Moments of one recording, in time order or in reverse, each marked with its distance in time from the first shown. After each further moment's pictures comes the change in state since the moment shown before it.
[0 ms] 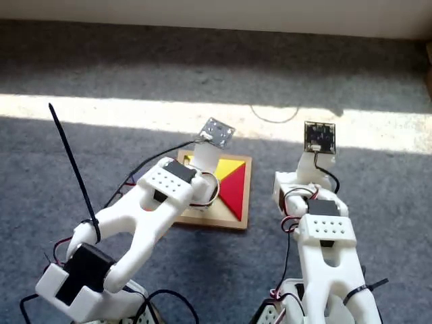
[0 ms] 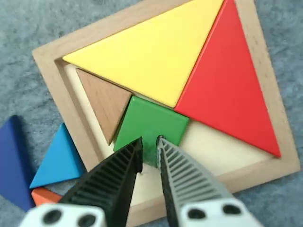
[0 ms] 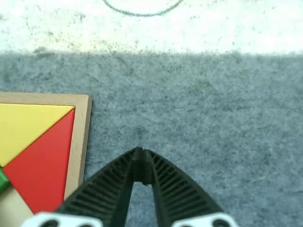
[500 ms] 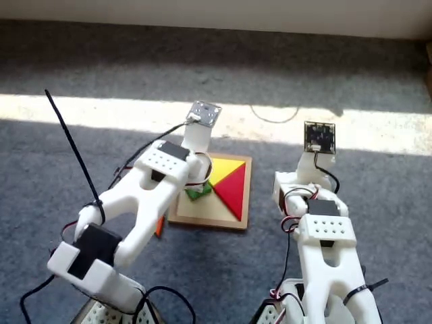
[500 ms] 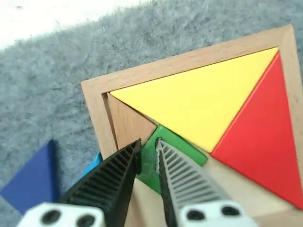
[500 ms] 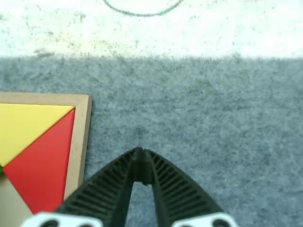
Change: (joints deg) left arm -5.9 10.5 -11.9 2.1 0.1; right arm 0.0 0.0 0.0 0.0 0.0
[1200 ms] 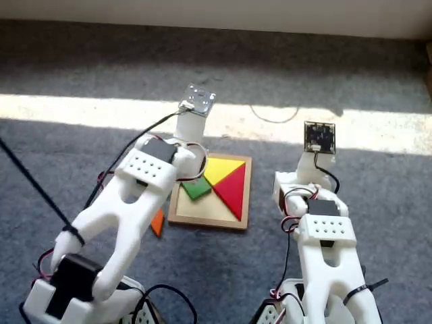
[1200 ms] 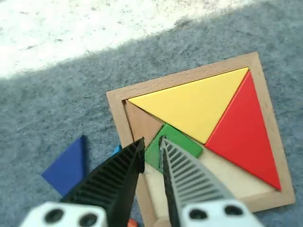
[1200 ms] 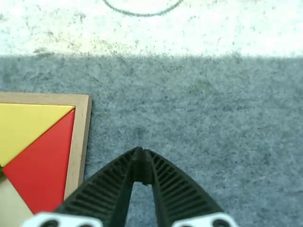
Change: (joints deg) left arm -2.4 -18.0 3.3 5.8 -0.3; right arm 0.0 0.0 0.0 0.0 0.0
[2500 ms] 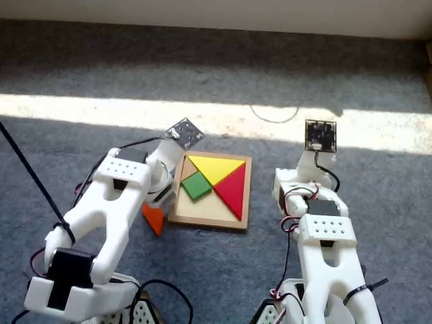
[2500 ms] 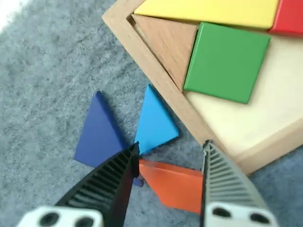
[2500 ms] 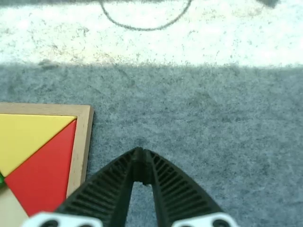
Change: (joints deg) left arm -10.1 5.2 9.1 -0.3 -36.1; right arm 0.0 0.0 0.1 -2.6 0.0
